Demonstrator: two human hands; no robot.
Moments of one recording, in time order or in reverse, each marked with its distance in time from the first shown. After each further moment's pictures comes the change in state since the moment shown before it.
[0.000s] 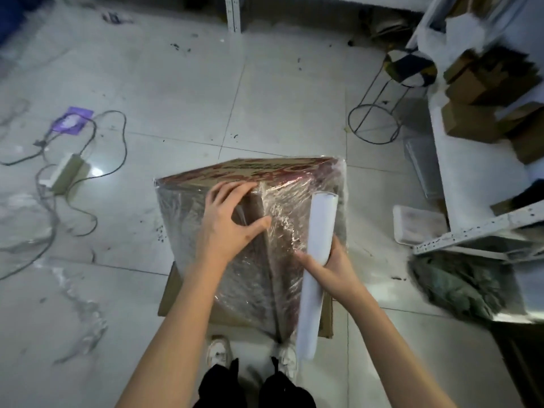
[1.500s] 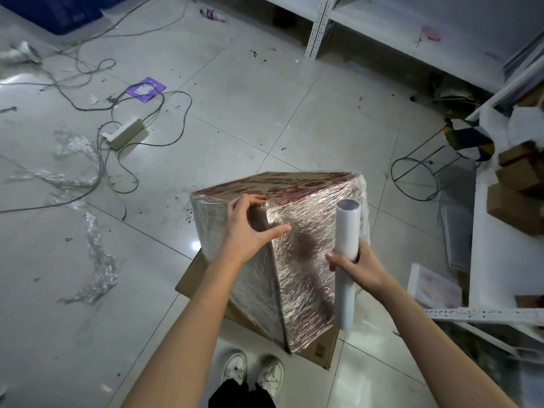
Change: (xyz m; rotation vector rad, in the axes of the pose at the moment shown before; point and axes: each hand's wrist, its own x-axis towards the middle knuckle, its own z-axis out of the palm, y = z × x) left_hand -0.033 -0.060 -0.054 -0.449 0.108 -0.403; right_hand 0.046 -0.046 0.025 -0.178 -0.297 -0.093
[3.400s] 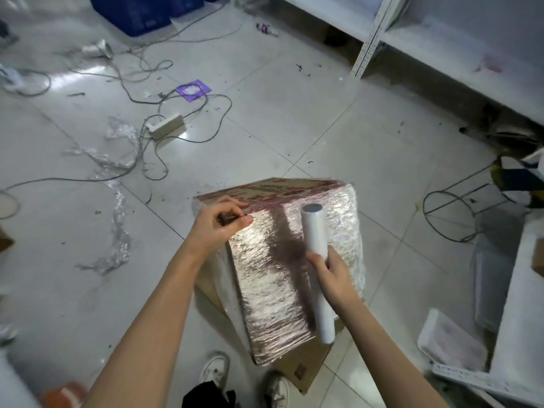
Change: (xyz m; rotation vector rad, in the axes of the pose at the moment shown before) left_hand -0.007 0.004 -0.007 -0.125 0.101 0.036; right_hand 0.021 0.001 0.007 -0.133 0.033 -0.087
